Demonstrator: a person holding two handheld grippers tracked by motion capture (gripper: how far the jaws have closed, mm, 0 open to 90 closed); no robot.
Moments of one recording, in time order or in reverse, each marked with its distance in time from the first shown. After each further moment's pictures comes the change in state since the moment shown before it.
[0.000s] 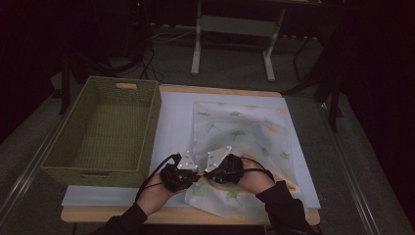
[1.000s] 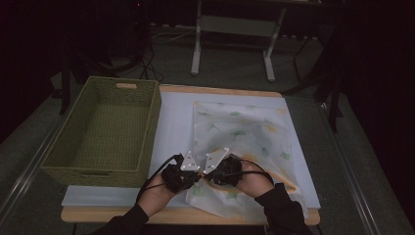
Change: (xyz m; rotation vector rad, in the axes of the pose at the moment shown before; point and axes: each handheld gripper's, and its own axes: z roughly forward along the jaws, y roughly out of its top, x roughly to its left) left arm -0.007 0.006 -0.001 0.021 0.030 0.023; right arm 0.004 0.000 0.003 0.040 -0.002 0.037
